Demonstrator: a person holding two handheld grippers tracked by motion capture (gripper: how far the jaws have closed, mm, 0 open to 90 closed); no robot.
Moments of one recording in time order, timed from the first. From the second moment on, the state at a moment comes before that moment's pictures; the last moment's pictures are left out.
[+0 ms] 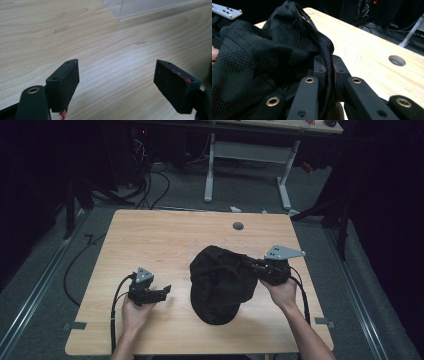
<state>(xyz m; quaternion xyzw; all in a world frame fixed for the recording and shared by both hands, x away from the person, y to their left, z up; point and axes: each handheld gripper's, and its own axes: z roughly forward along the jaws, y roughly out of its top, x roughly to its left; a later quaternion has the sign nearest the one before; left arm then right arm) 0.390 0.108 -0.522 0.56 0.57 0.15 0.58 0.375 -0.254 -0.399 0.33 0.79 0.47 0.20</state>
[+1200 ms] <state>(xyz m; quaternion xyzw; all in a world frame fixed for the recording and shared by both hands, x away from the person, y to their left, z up) 0.369 0.073 -0.476 0.61 0.48 0.04 0.64 0.380 -0.252 -0.350 0.26 0.80 0.52 0.18</state>
